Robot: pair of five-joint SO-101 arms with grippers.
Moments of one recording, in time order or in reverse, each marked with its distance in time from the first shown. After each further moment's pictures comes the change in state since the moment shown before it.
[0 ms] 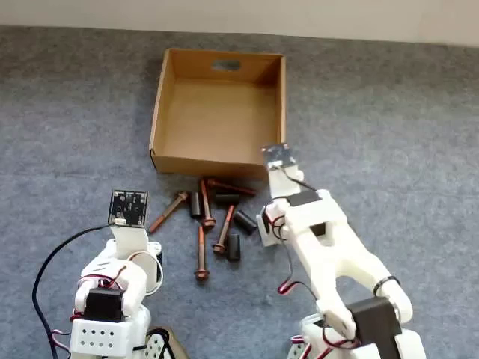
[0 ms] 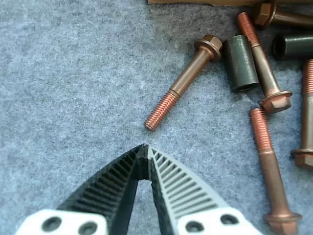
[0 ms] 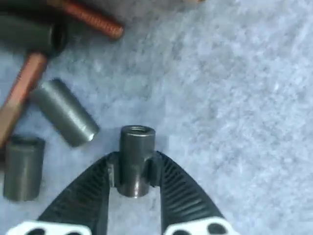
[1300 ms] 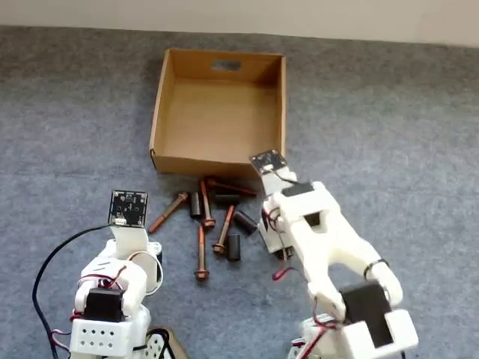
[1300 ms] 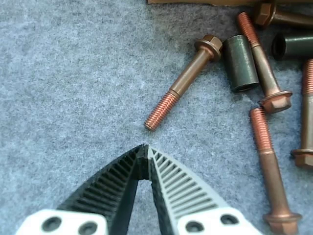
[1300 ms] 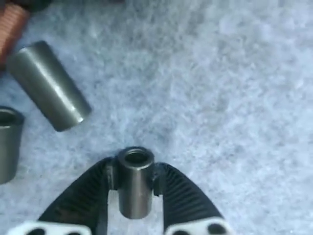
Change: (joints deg) left arm 0.0 0.0 0.0 0.0 0.0; right arm -0.1 11.1 -4.4 -0.1 5.6
